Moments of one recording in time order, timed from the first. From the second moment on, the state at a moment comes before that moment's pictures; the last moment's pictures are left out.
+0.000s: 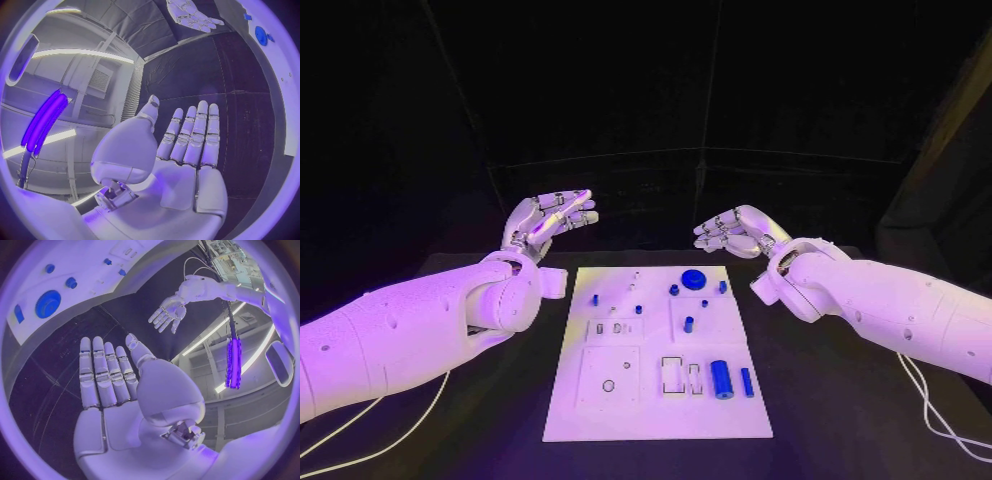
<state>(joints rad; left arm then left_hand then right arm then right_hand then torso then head) 1.21 -0.76 -0.10 1.34 0.05 -0.38 0.66 1.18 0.09 -0.02 -0.04 0.04 0.89 0.22 0.11 0.07 0.92 0.21 0.13 0.07 0.96 0.17 0.17 0.09 0.16 0.81 0.28 0.16 0.10 1.15 -0.69 0.01 1.21 -0.87 -0.38 0.29 1.30 0.13 0.04 -0.26 0.17 0.95 0.21 0.09 0.06 1.06 0.15 0.10 0.06 1.13 0.11 0.12 0.06 0.17 0.94 0.22 0.27 0.12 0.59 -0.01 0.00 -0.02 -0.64</state>
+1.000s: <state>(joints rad) 1.21 -0.86 -0.10 1.55 -0.02 -0.31 0.65 1.19 0.10 -0.02 -0.06 0.04 0.93 0.24 0.11 0.07 0.97 0.20 0.14 0.07 1.01 0.16 0.17 0.08 0.18 0.86 0.27 0.16 0.08 1.21 -0.61 0.02 1.22 -1.61 -0.19 0.01 1.28 0.05 0.14 -0.28 0.16 1.00 0.15 0.07 0.07 1.14 0.09 0.07 0.06 1.46 0.00 0.77 0.47 0.15 1.19 0.10 1.10 0.78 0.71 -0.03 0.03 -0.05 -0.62</state>
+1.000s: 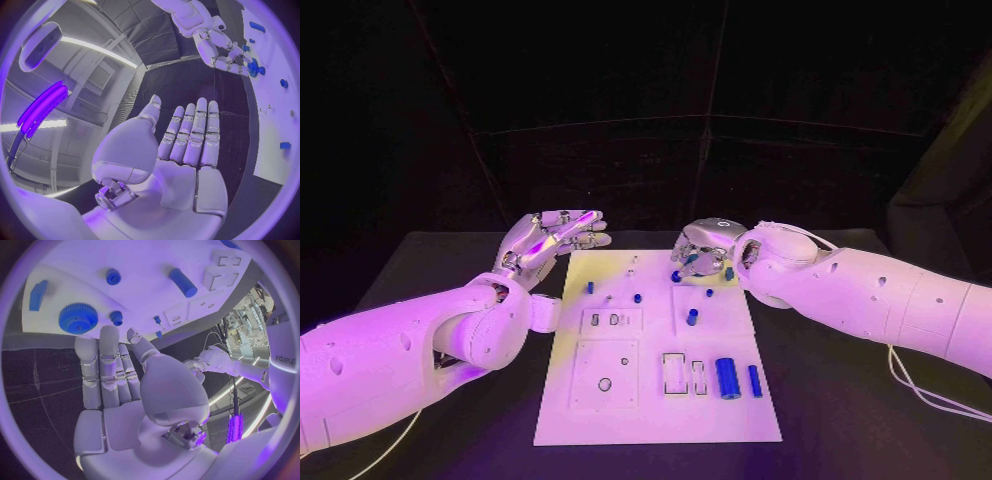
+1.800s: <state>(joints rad) 1.22 -0.86 -0.10 1.55 -0.02 -0.30 0.64 1.19 0.10 -0.02 -0.06 0.04 0.93 0.24 0.11 0.07 0.97 0.20 0.14 0.06 1.01 0.16 0.17 0.08 0.18 0.86 0.27 0.16 0.08 1.22 -0.58 0.02 1.20 -1.69 -0.13 -0.03 1.28 0.05 0.17 -0.27 0.16 0.99 0.16 0.07 0.07 1.12 0.09 0.07 0.06 1.47 0.00 1.00 0.69 0.12 1.23 0.11 1.23 0.96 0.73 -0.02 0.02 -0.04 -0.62</state>
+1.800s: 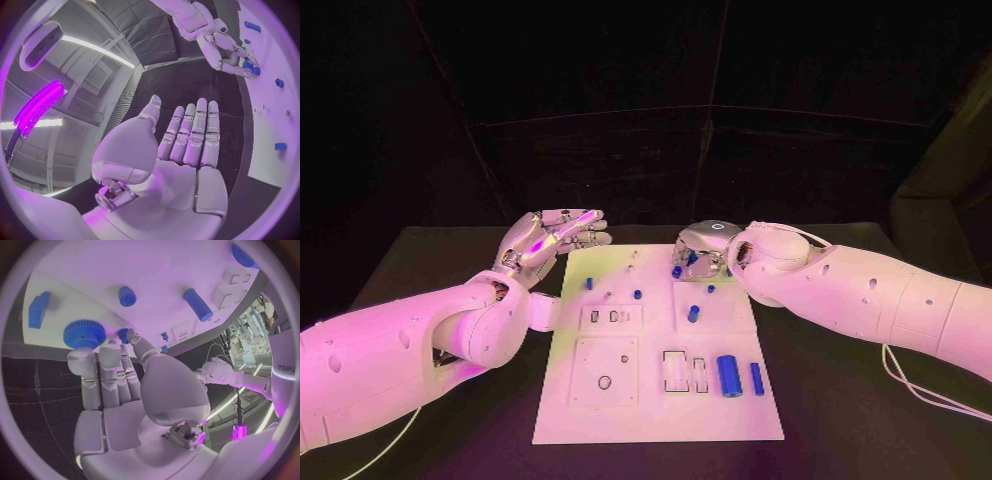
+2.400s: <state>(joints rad) 1.22 -0.86 -0.10 1.56 -0.03 -0.29 0.63 1.19 0.10 -0.02 -0.06 0.04 0.93 0.24 0.11 0.07 0.97 0.20 0.14 0.06 1.01 0.16 0.17 0.08 0.18 0.86 0.27 0.15 0.08 1.22 -0.56 0.02 1.18 -1.70 -0.11 -0.03 1.27 0.07 0.25 -0.27 0.14 1.01 0.15 0.07 0.07 1.15 0.09 0.07 0.06 1.47 0.00 1.11 0.79 0.12 1.26 0.11 1.30 1.05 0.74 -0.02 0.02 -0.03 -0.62</state>
